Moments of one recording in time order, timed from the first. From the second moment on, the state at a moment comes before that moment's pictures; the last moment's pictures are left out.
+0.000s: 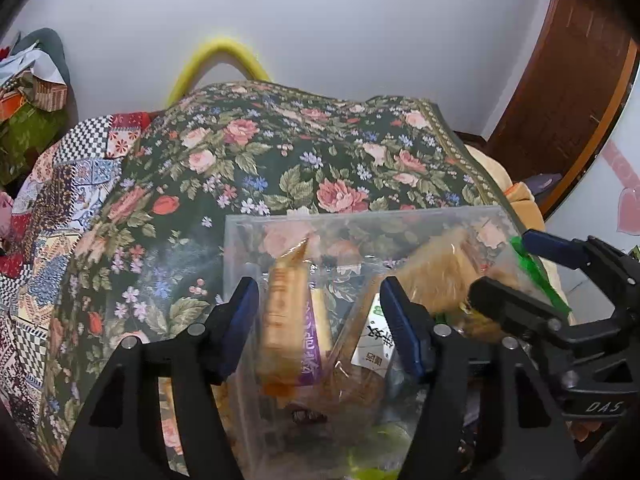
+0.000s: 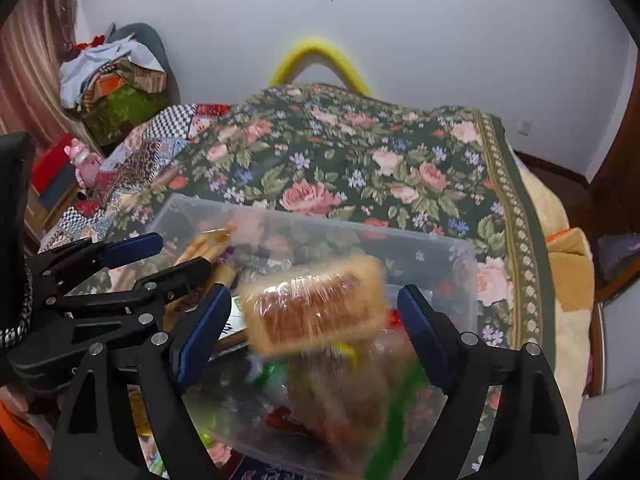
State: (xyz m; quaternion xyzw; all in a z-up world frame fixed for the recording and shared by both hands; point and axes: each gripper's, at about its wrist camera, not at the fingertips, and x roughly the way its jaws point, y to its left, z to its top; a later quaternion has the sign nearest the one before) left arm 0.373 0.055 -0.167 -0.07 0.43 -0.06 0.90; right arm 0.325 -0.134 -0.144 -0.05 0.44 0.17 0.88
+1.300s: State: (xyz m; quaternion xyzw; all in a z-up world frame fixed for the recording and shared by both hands) left arm 0.262 0.068 -0.228 -0.05 0.50 -0.02 0.87; right arm 0.194 -0.160 -0.199 -0.01 0.48 0.18 0.86
